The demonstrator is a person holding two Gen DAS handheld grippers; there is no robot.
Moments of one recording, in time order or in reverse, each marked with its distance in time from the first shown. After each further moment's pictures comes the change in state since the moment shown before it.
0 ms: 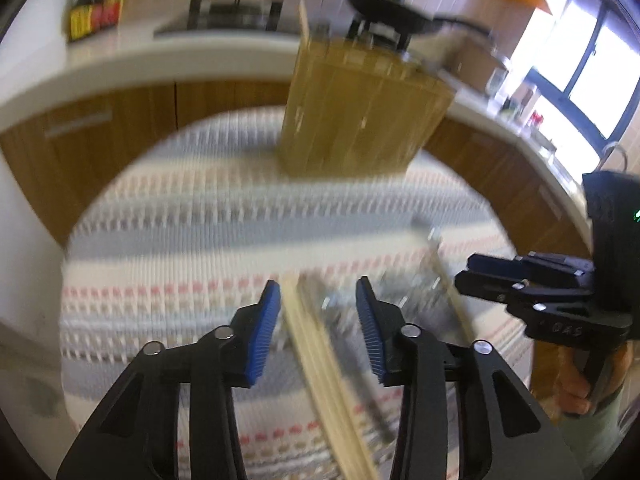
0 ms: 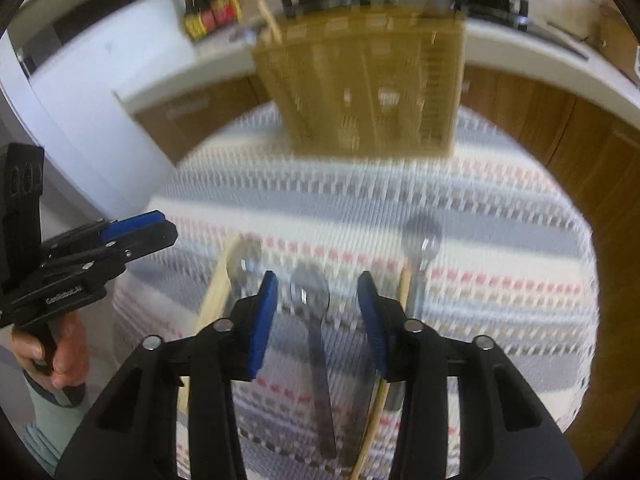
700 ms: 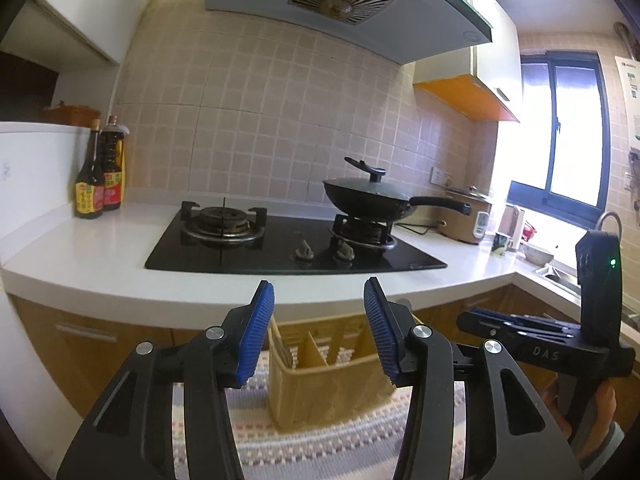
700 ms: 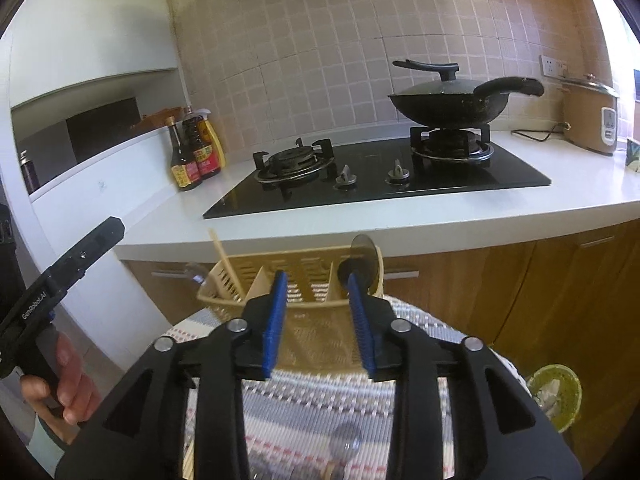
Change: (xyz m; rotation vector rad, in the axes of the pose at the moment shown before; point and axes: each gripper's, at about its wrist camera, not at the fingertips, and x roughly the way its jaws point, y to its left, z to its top) left arm -0.078 -0.059 0.111 0.104 -0.674 0.031; right arm -0.099 -0.053 0.096 0.012 -0.558 -0.047
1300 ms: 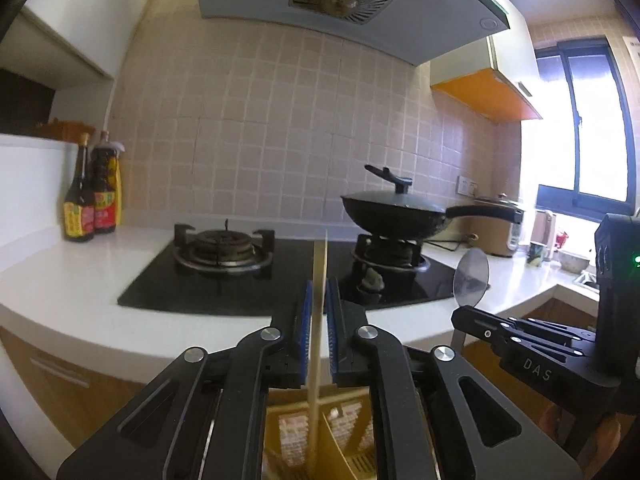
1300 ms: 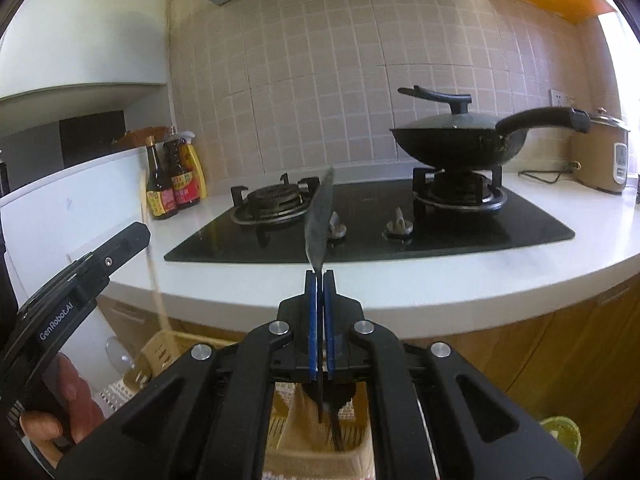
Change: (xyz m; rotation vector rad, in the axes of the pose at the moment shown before) left arm 0.116 0.001 0.006 0.030 -0.079 0.074; right arm 0.103 -0.027 0.039 -0.037 -0.118 -0.029
